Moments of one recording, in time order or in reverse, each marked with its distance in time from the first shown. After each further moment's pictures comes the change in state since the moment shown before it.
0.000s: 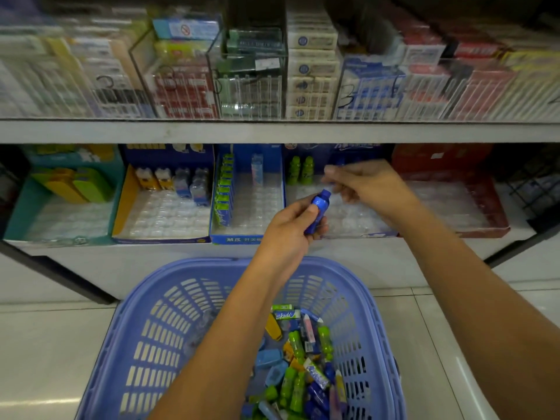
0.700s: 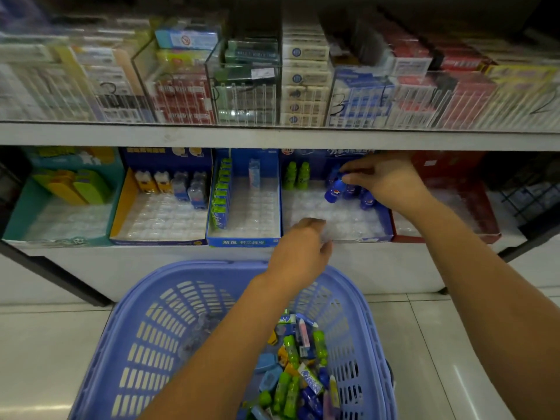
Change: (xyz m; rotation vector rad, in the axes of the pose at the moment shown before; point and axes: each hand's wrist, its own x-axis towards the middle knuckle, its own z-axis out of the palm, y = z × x) left_hand 0.000 -0.017 0.009 1.410 -0.104 0.247; right_hand 0.013 0.002 -0.034 -0.369 0.082 -0.082
